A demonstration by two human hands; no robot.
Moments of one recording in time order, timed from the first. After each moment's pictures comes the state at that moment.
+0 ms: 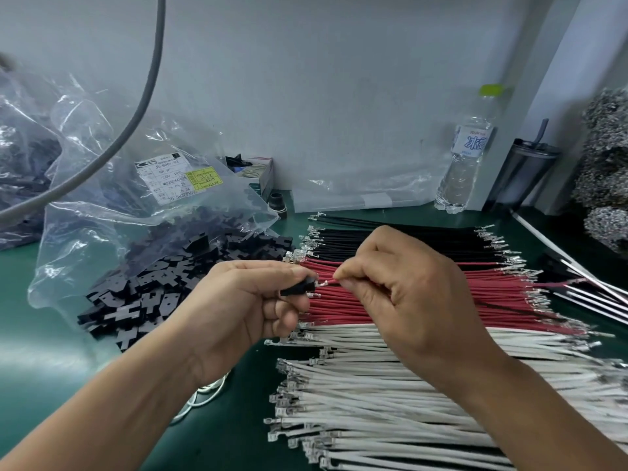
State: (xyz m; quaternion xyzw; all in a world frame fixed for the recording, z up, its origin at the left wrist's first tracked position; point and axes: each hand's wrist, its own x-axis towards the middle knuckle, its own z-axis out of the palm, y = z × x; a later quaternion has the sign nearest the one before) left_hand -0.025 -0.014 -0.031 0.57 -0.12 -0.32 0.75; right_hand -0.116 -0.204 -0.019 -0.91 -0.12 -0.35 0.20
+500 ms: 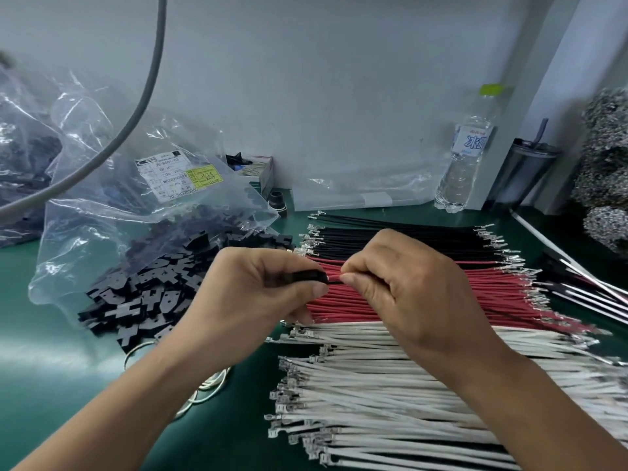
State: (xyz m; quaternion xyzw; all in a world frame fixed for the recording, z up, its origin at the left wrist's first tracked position) left_hand -0.035 -0.019 -0.030 0.71 -0.29 -0.07 0.64; right_hand -0.114 -0.212 -0.020 -0.92 -0.12 -0.33 0.16
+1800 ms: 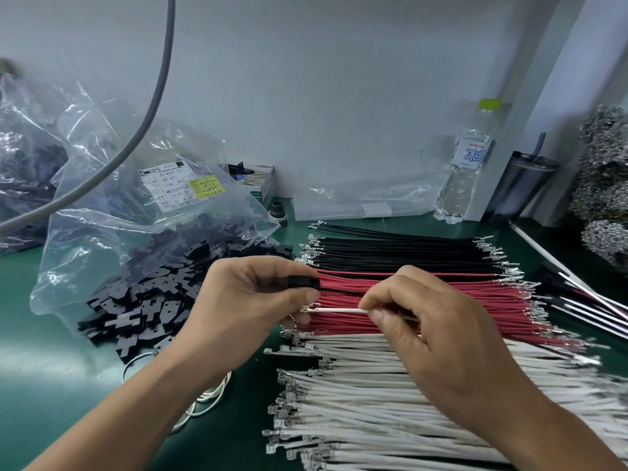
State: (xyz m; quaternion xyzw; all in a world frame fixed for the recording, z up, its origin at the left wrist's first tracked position) left_hand -0.030 -0.020 -0.035 0.68 -0.23 -0.09 0.69; right_hand -0.143 -0.218 -0.025 -0.94 -0.05 -0.27 0.22
